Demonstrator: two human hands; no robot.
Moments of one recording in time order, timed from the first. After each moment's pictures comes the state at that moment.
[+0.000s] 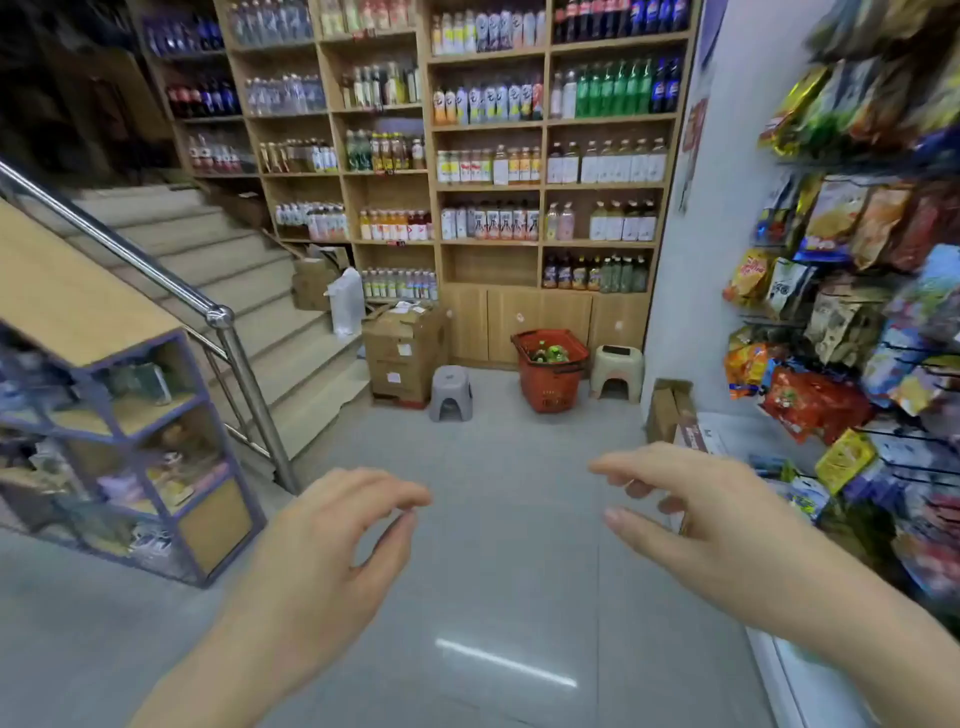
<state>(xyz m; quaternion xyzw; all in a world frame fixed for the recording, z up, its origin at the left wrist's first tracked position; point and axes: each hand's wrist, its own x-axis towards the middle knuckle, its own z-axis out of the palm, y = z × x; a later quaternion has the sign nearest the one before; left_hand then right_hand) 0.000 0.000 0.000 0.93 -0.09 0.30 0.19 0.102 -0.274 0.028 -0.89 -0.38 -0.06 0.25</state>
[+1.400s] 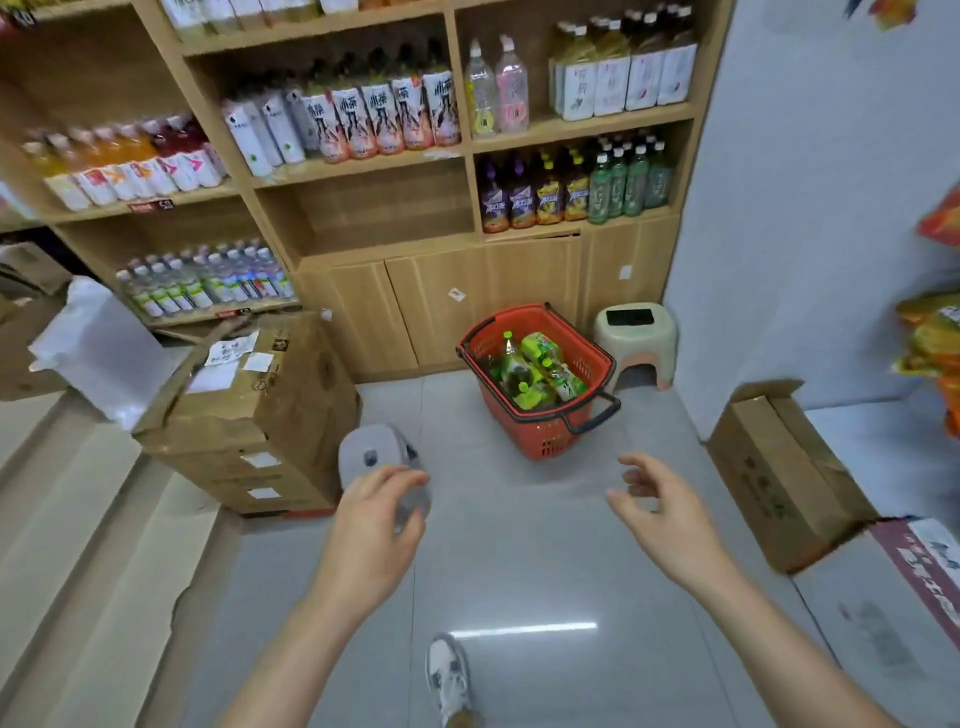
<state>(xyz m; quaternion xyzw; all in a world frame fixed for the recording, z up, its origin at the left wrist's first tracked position) 1.292 0.412 -0.189 0.97 -0.03 0.07 0.22 1.311 0.122 -0.230 -0.87 0.08 0.02 0.49</state>
